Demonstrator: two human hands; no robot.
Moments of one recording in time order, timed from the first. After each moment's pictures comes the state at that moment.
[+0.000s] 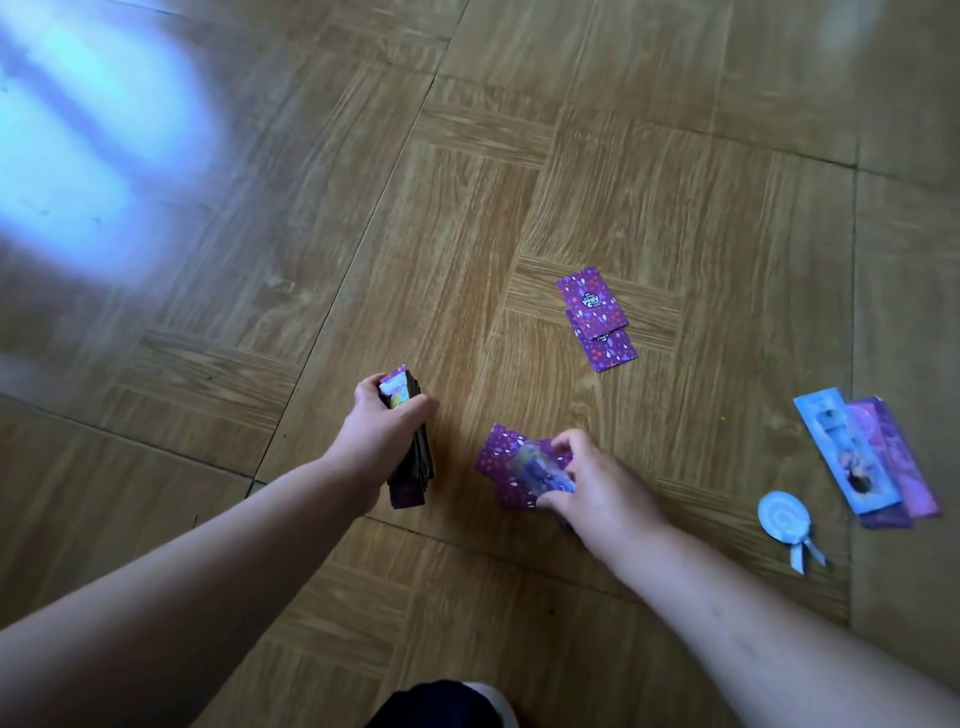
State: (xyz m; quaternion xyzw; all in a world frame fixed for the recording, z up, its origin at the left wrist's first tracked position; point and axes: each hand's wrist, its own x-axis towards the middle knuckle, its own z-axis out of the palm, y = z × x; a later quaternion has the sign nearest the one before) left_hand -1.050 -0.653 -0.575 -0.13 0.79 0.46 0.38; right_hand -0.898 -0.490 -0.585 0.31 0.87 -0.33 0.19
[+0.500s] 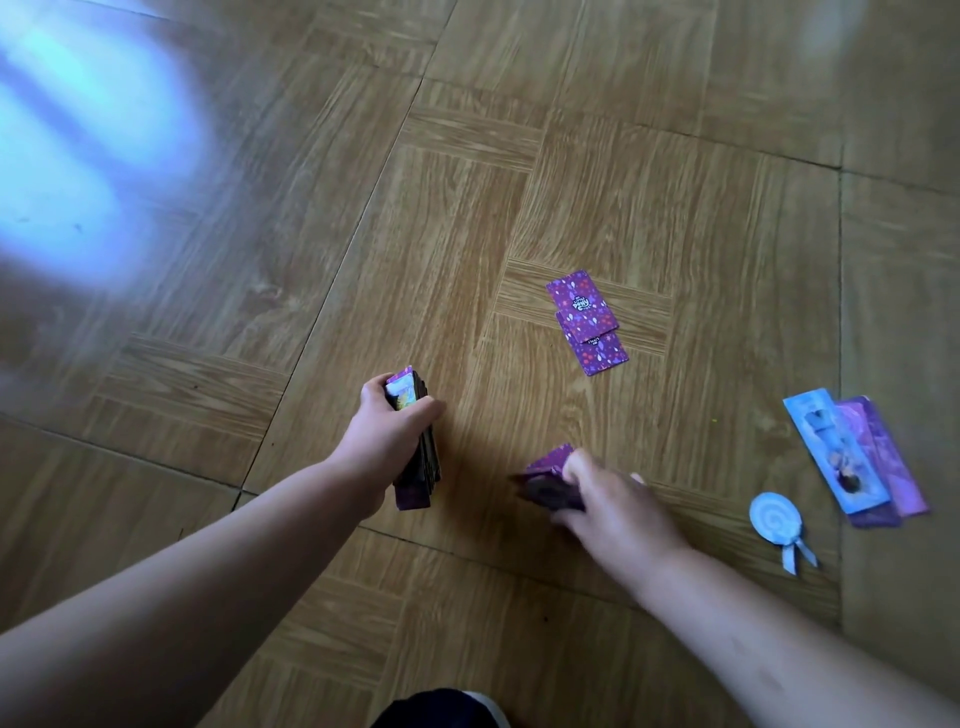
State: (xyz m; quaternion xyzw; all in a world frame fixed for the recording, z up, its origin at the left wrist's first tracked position) left_hand -1.049 -0.639 -0.575 -0.10 0.79 0.47 0.39; right_hand -0.879 -0.481 -0.584 0.25 0.92 -0.24 0.17
